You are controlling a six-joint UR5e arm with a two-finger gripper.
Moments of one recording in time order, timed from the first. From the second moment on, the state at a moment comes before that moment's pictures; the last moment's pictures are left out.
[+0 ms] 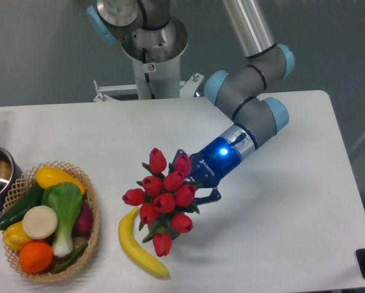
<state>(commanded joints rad) 2.69 -2.05 -1.85 -0.80 0.08 1.40</state>
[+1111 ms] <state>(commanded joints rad) 2.82 -1.92 -1.90 -0.80 0.18 1.42</state>
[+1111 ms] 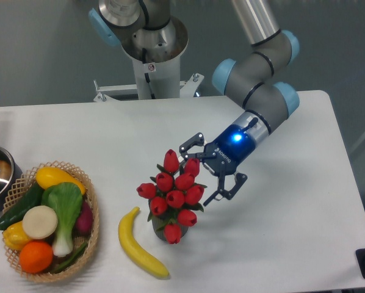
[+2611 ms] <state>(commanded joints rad) 3.00 -1.60 -1.78 -0.81 1.15 1.44</state>
